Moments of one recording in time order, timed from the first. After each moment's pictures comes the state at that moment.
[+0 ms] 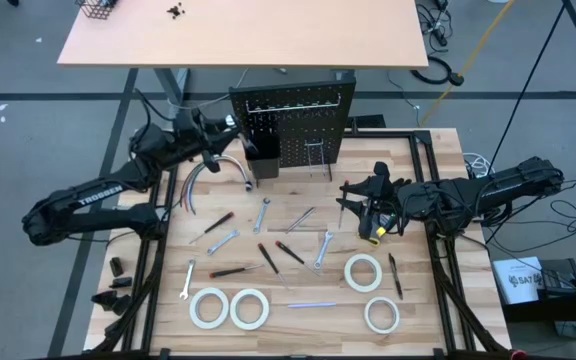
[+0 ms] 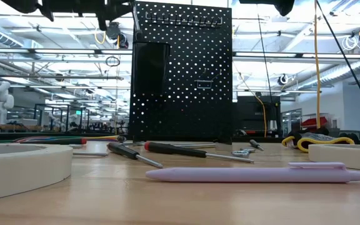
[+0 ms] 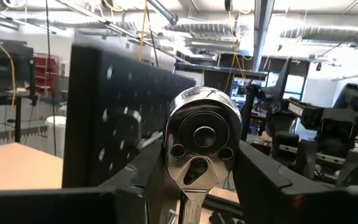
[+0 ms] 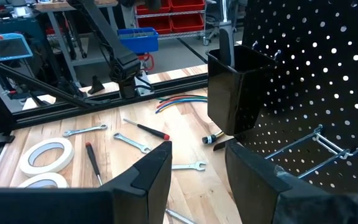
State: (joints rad) left arm 0.59 0.87 0.64 0.49 0.25 -0.18; right arm 0.25 1.02 0.92 -0.20 0.55 0.27
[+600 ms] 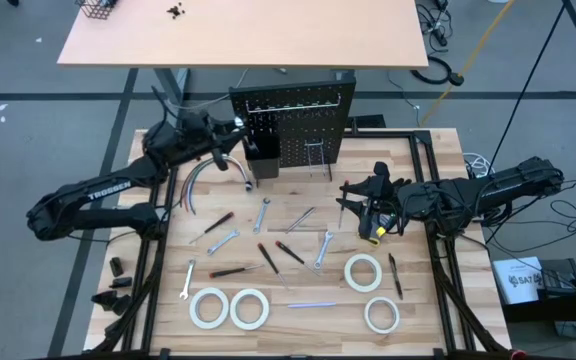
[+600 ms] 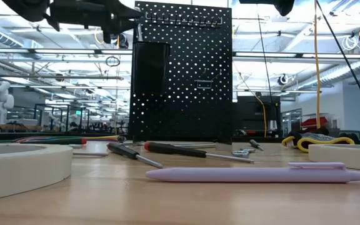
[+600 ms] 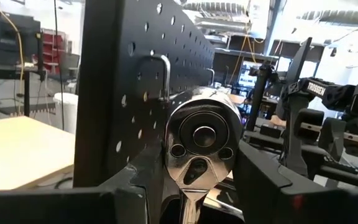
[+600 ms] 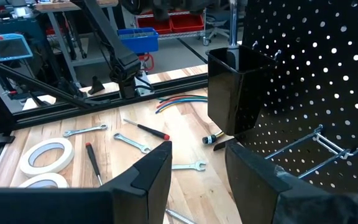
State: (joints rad) left arm 0.62 0.96 0.63 0.50 0.26 -0.20; right arm 0.25 1.02 0.92 -0.20 0.55 0.27
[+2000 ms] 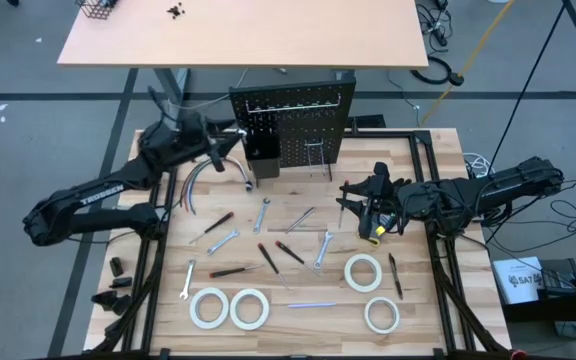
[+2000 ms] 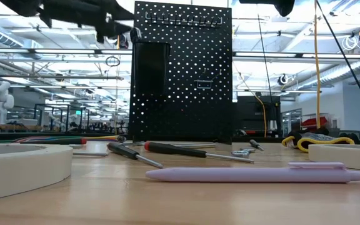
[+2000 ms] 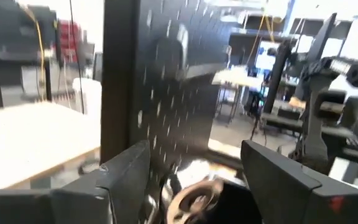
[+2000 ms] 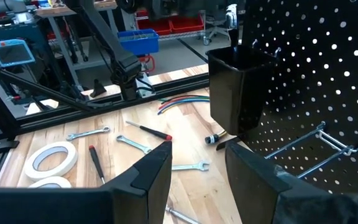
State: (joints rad) left arm 0.62 0.88 0.63 0.34 0.20 -0.12; right arm 0.25 1.02 0.92 -0.19 0.55 0.30
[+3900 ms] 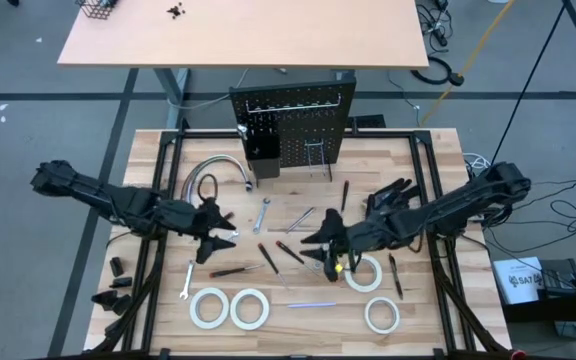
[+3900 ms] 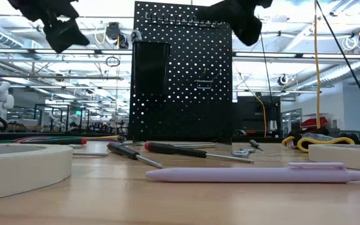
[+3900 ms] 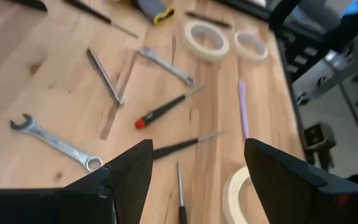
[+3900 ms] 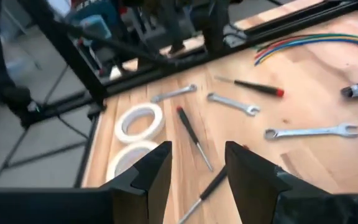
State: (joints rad) left arm -0.29 0.83 0.63 -0.39 -0.10 -0.49; right arm 0.34 1.47 0.92 0.18 0.27 0.48
